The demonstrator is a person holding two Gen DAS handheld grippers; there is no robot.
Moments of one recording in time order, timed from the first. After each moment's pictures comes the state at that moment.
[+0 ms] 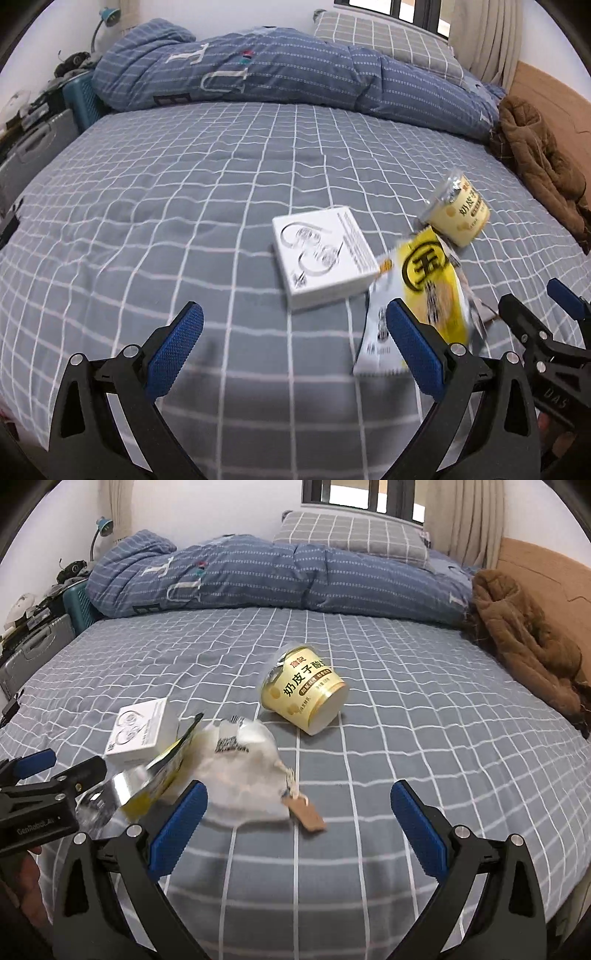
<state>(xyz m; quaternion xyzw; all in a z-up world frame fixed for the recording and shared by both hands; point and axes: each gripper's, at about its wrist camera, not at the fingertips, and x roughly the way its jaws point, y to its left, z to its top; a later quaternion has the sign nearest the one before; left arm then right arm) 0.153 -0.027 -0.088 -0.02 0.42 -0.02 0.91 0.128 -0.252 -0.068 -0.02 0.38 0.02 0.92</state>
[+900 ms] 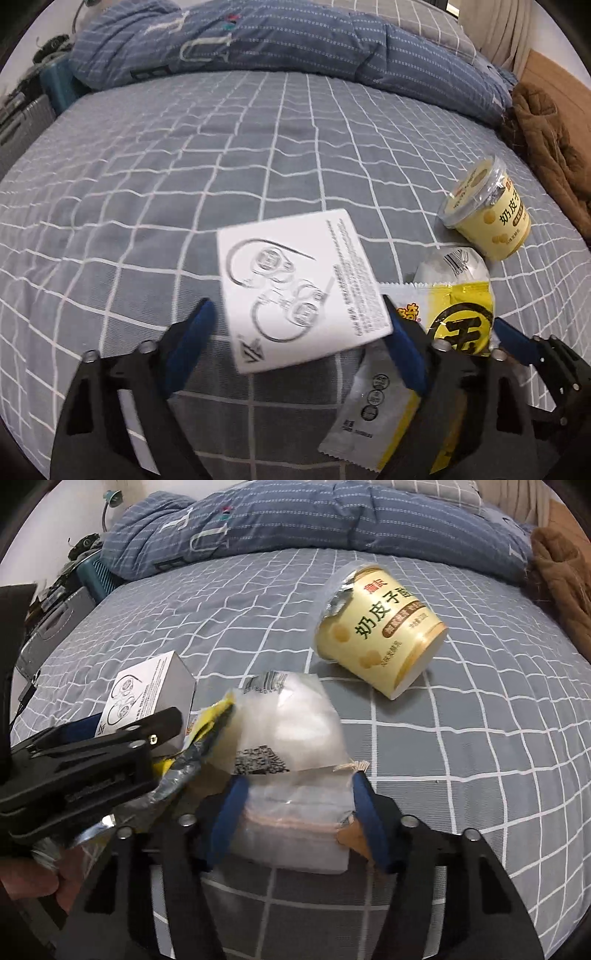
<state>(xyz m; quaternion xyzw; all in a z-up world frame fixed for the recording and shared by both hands) 0.223 -0.043 -0.130 -0.03 0.47 -0.04 0.88 0.178 -0.225 -0.119 0.01 0.47 0.10 0.87</state>
